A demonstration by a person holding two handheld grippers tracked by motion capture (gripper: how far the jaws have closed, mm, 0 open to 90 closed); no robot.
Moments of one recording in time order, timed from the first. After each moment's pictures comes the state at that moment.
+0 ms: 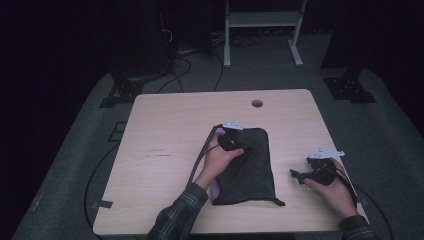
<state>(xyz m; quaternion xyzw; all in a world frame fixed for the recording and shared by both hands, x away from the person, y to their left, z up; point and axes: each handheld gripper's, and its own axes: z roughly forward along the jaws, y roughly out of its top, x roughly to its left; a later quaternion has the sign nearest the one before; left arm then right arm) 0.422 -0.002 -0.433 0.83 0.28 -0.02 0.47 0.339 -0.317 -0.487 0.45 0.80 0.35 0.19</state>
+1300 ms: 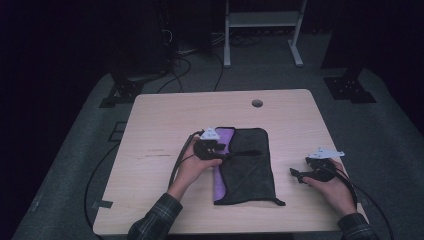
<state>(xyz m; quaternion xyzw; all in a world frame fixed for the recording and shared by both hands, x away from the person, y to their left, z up) 0.395 0.077 -0.436 0.85 0.28 0.08 0.45 0.338 -0.315 -0.486 0.46 0.79 0.36 0.20</state>
